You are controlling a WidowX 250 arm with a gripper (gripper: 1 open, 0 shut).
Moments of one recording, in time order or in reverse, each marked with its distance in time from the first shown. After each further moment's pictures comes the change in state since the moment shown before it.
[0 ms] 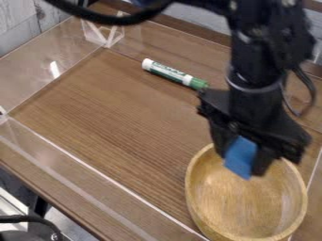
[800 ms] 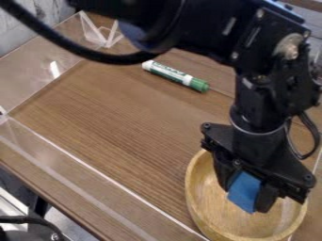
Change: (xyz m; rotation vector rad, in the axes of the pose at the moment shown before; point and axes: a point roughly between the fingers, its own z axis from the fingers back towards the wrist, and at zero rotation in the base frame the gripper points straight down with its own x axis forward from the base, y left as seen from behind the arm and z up) arm -0.018 -0.007 -0.018 -0.026 0.030 0.007
